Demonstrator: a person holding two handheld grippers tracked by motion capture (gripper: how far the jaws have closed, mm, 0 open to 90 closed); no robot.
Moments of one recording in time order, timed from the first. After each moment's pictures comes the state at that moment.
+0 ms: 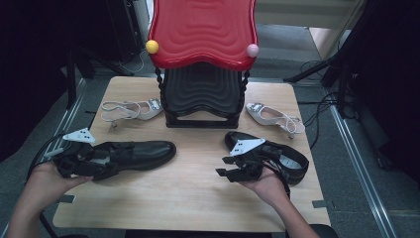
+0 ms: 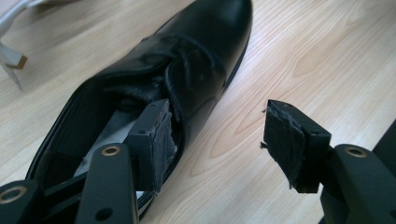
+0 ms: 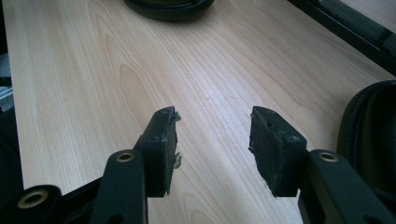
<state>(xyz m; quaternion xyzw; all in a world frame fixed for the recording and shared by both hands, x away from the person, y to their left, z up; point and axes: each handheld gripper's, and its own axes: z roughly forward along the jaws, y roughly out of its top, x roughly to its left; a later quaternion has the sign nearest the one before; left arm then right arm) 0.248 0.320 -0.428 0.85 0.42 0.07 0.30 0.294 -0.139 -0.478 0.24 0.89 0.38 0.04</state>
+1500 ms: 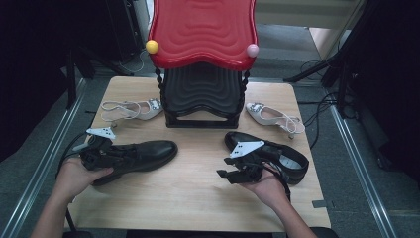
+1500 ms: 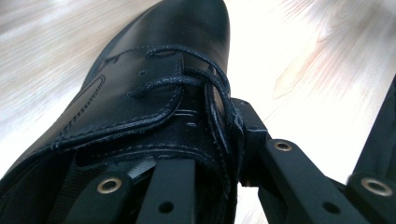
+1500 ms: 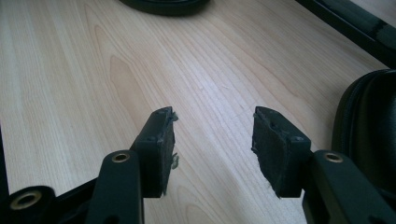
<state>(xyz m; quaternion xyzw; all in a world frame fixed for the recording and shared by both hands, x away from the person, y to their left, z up) 0.284 0.288 -0.458 0.85 0.40 -0.01 0.35 0.290 -0.141 -0.482 0.25 0.89 0.37 0.06</state>
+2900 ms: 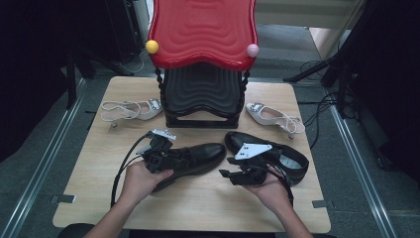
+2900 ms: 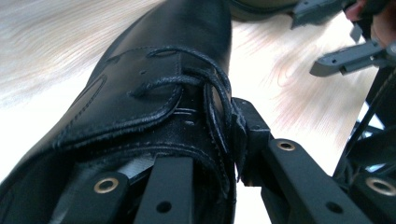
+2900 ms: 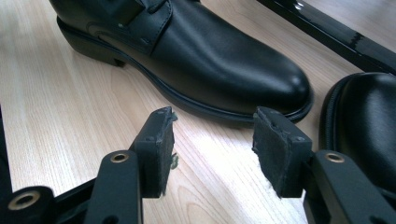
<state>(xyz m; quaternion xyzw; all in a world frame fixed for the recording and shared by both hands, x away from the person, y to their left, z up) 0.292 0.142 -0.469 0.83 0.41 -0.05 0.37 0.282 -0.149 -0.478 0.26 0.88 0.40 0.07</state>
